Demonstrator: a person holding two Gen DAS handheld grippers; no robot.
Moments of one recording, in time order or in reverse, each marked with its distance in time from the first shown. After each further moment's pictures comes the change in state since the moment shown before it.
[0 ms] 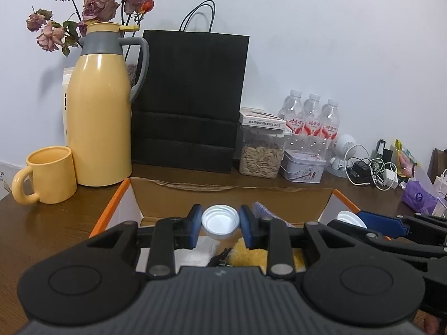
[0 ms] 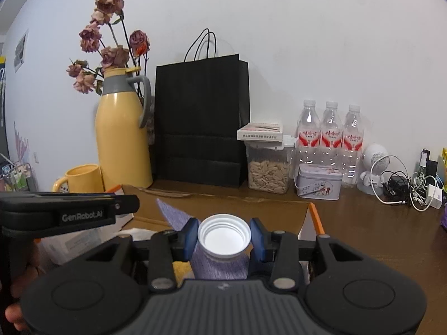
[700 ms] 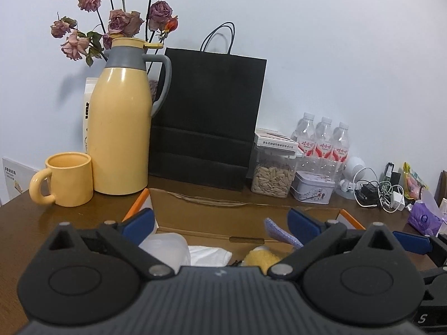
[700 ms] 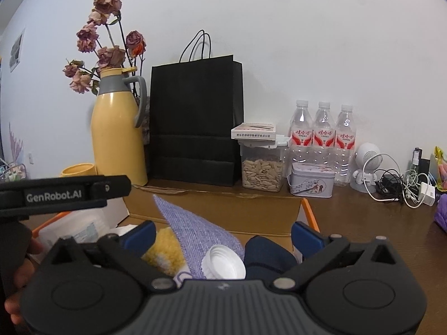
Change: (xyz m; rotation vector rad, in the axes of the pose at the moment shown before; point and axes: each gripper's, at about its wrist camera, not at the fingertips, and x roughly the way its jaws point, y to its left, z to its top) left arm -0.019 0.007 -0.001 -0.055 -0.091 0.054; right arm -0.012 0.003 -0.006 0.004 -0.015 -0.031
